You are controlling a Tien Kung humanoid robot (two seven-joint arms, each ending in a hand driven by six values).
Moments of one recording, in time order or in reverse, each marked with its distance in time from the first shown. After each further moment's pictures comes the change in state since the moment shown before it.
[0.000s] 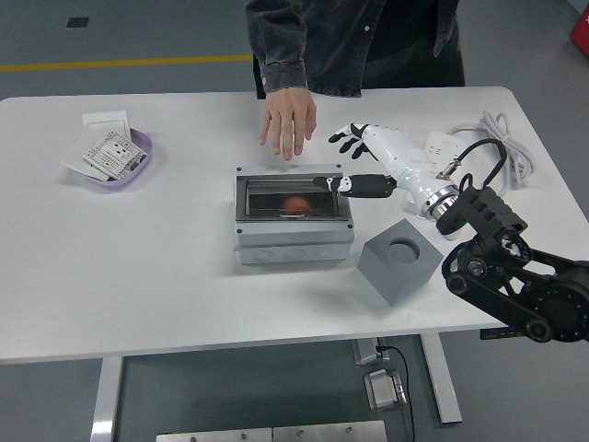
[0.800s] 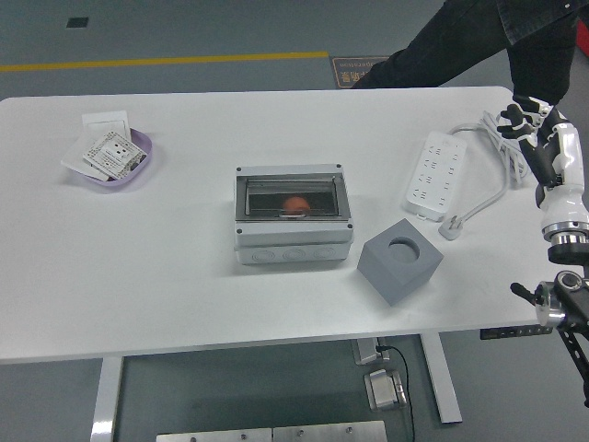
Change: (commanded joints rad) left arm 0.019 -0.004 -0.104 0.000 0.084 0.003 0.009; right arm -0.456 0.088 0.659 0.004 0.725 -0.050 0.429
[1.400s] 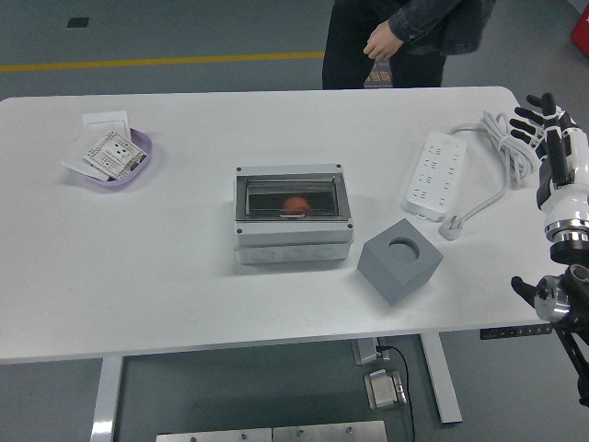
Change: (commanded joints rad) left arm -0.006 0.012 0.018 0.000 -0.006 0.000 0.001; right arm 0.017 -0.001 -0.020 0.009 0.111 0.001 -0.015
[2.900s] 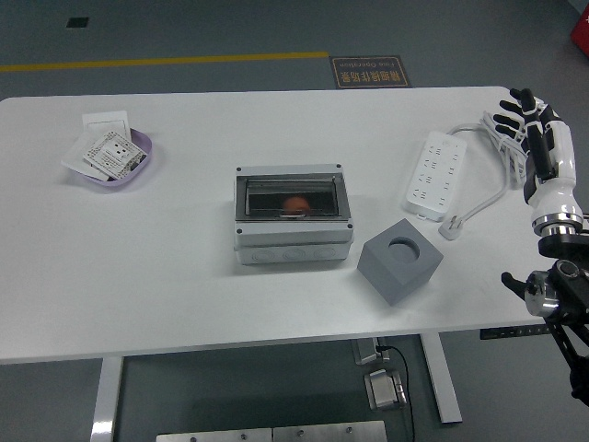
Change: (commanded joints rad) left arm 0.004 0.000 0.005 0.000 -0.007 -0.004 -0.002; right arm 0.028 0.014 -0.025 -0.011 -0.048 -0.001 -0.020
